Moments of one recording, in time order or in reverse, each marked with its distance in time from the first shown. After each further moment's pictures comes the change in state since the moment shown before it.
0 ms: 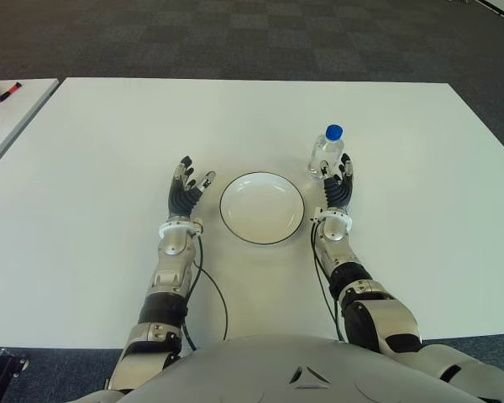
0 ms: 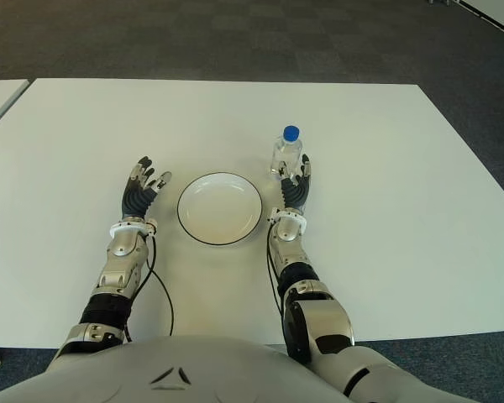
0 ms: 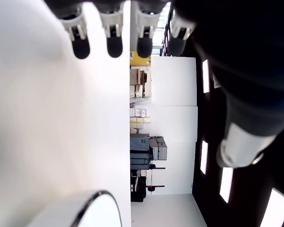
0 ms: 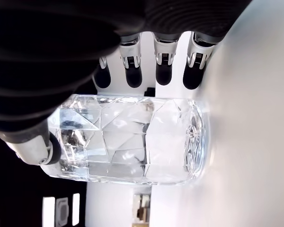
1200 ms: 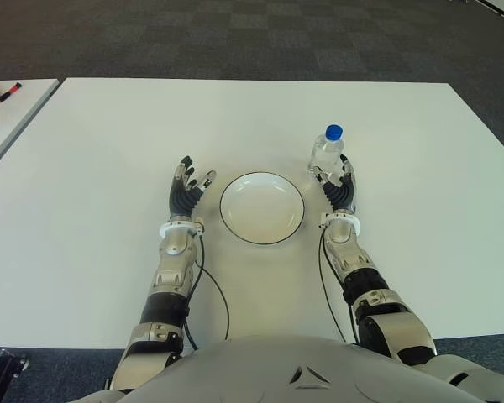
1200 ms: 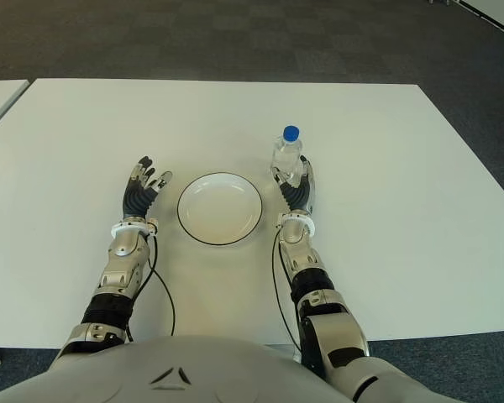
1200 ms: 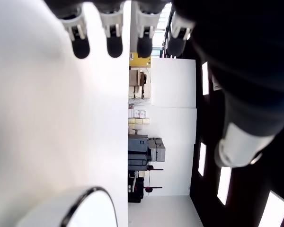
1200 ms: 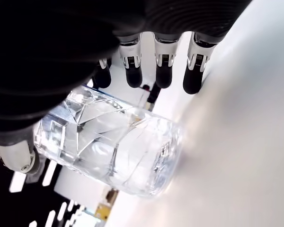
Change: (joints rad) left arm -0.001 -0.012 0.001 0.001 -0.004 -0.007 0.000; right arm 0.068 -0.075 0.094 -0.177 -0.155 0.232 -0.046
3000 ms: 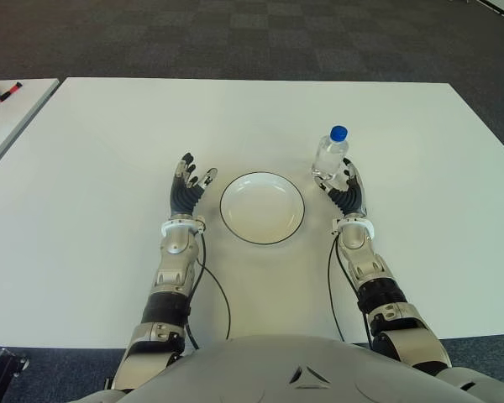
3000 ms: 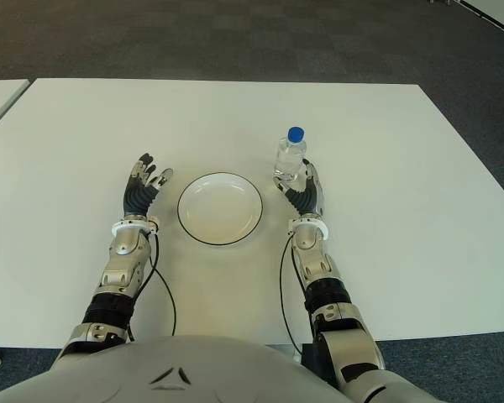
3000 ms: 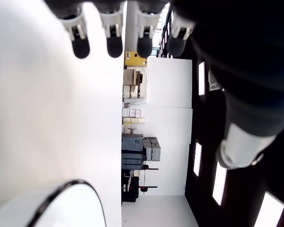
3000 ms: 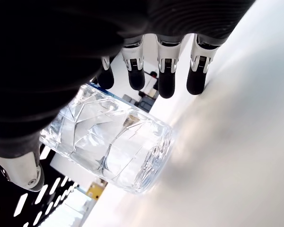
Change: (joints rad) left arm 0.000 -0.005 -0.007 -0.024 0.000 0.008 0.000; right arm 0.112 -0.109 0.051 -0.214 -0.100 0.139 0.118
